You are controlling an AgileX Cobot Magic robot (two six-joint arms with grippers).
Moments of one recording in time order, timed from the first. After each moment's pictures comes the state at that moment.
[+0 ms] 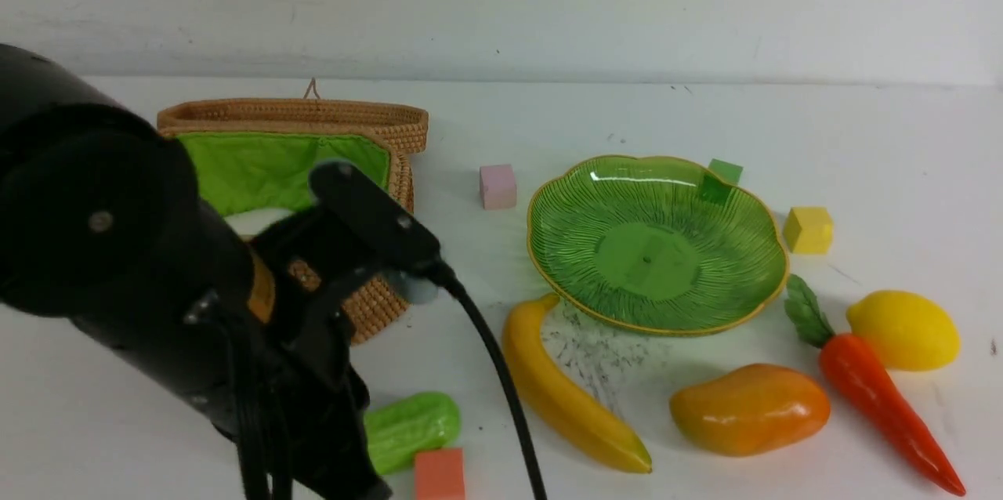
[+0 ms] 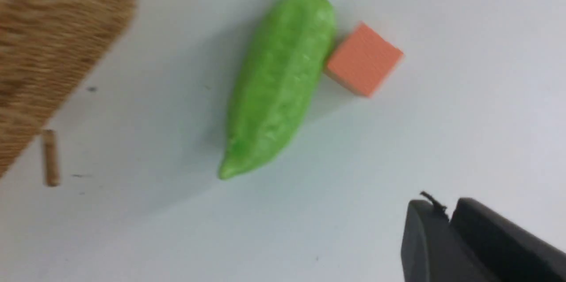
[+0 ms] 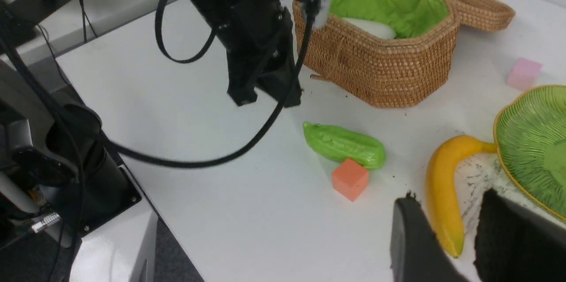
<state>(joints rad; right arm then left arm) 0.75 0.56 -1.05 0.26 0.96 -0.12 -0.67 1.33 -1.06 -0.03 1.03 0.19</state>
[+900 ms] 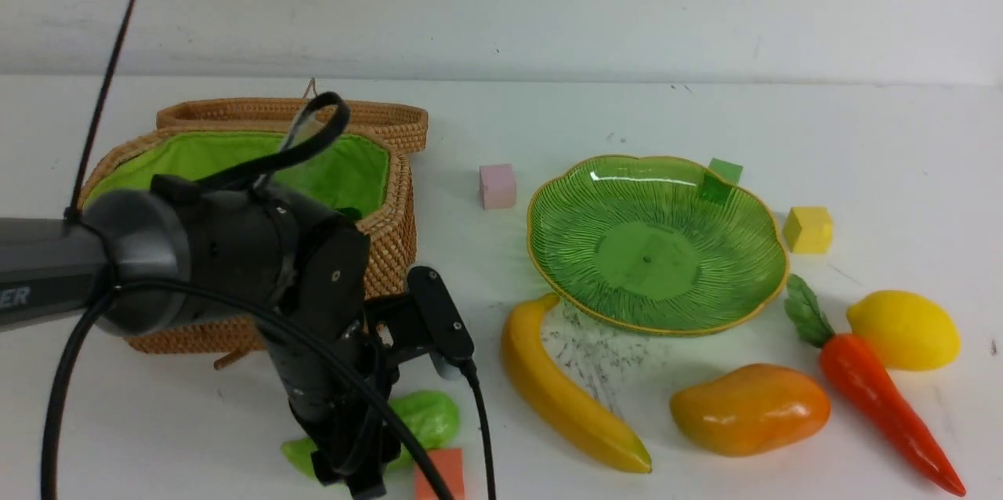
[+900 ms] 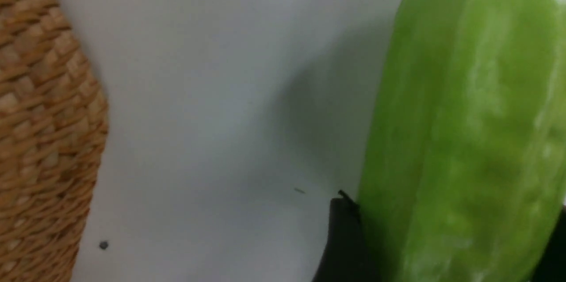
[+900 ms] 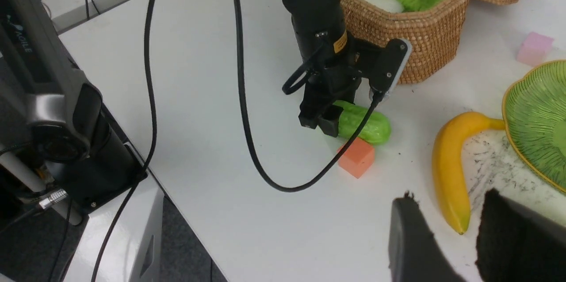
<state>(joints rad) 0.75 0.56 -1.05 0.27 1.01 -0.12 -0.52 1.77 -1.06 0.05 0.75 0.54</state>
